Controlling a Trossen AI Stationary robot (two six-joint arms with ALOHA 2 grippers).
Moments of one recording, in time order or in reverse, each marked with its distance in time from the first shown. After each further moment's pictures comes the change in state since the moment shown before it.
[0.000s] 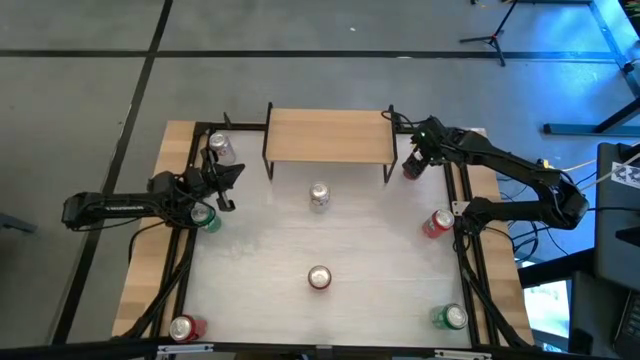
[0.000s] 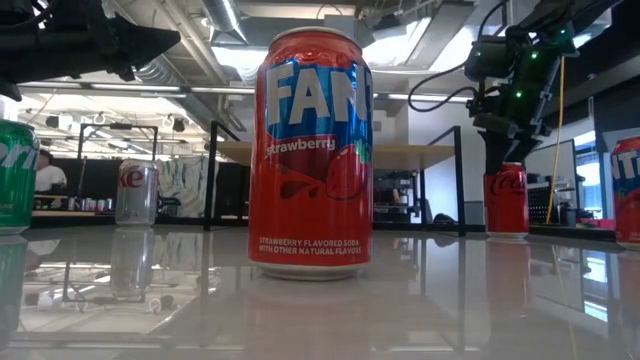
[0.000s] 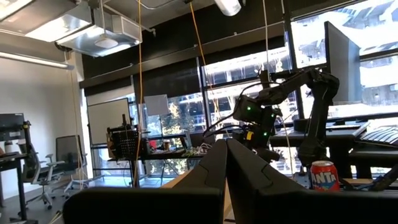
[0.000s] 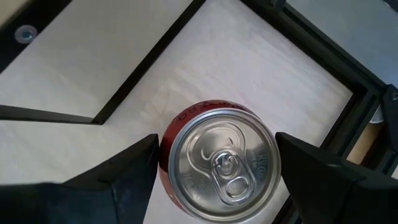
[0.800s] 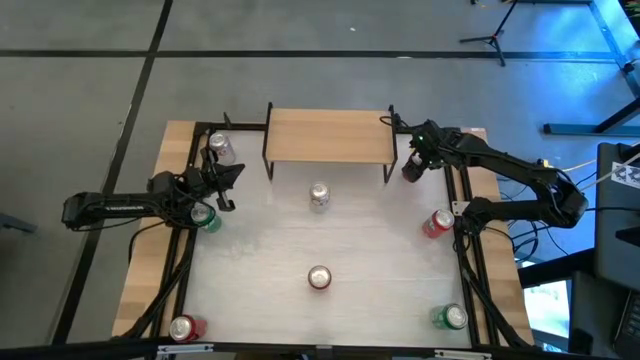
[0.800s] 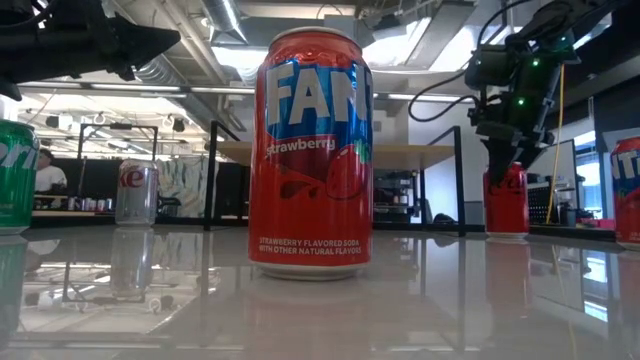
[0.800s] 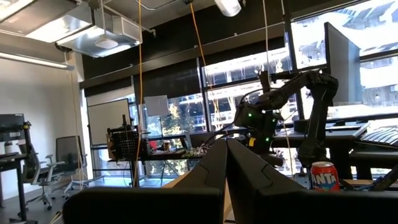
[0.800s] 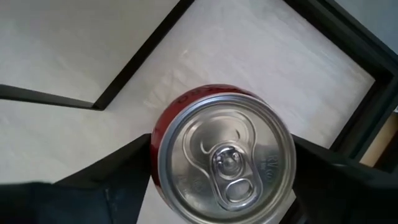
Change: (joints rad) left arm 0.000 0.000 0.000 0.002 0.000 0.000; right arm 0.000 0.002 -0.041 0.013 -0.007 0.009
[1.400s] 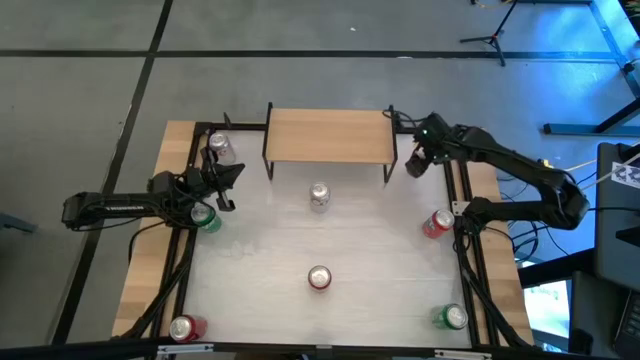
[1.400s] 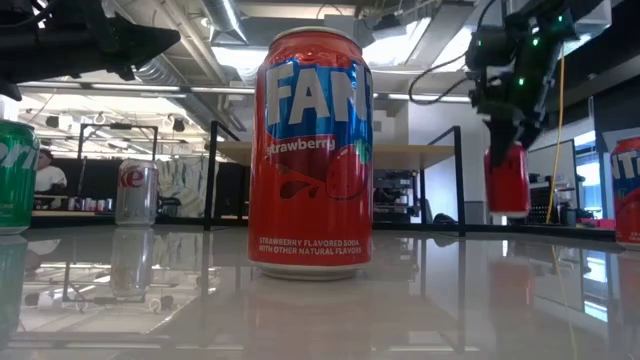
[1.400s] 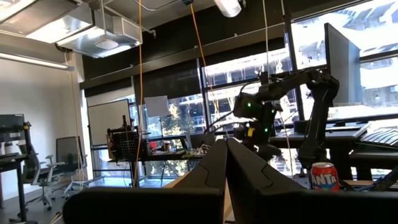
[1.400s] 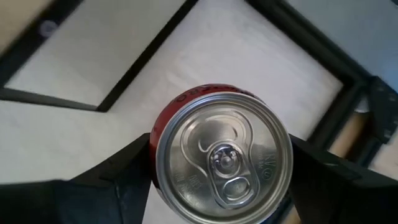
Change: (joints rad) left arm 0.000 0.000 0.000 0.003 0.000 0.000; right arm 0.001 -0.026 0.133 -0.152 0.034 -0.002
